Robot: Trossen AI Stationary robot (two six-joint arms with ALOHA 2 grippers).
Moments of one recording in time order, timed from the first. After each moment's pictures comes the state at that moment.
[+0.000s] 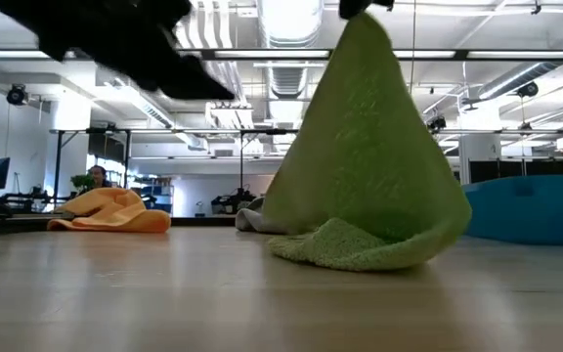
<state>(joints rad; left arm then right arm) -0.08 1.26 0.60 0.23 -0.07 0.19 0.46 2.00 1.93 -1.18 0.18 0.50</state>
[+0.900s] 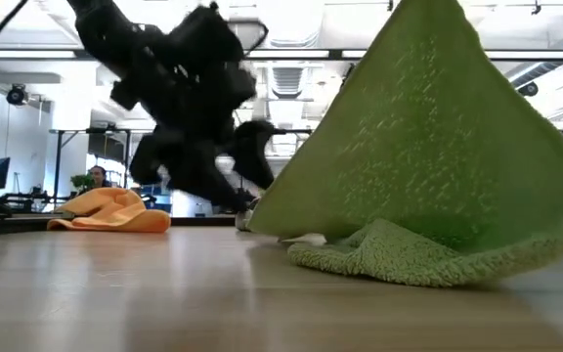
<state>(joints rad) -0.02 1.72 0.81 0.15 0.13 0.57 0.54 1.98 1.94 -1.25 0.19 0.76</state>
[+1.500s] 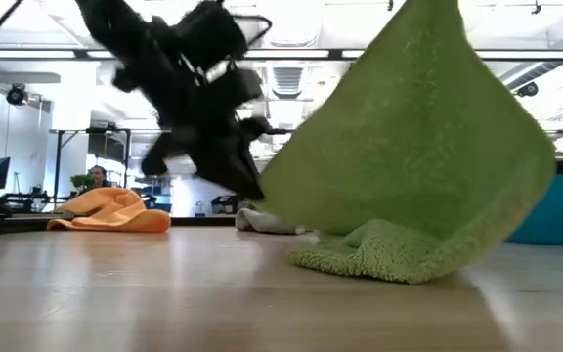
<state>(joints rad) -0.02 1.62 0.87 -0.05 -0.01 0.50 0.53 1.91 1.94 -1.36 0.24 0.76</state>
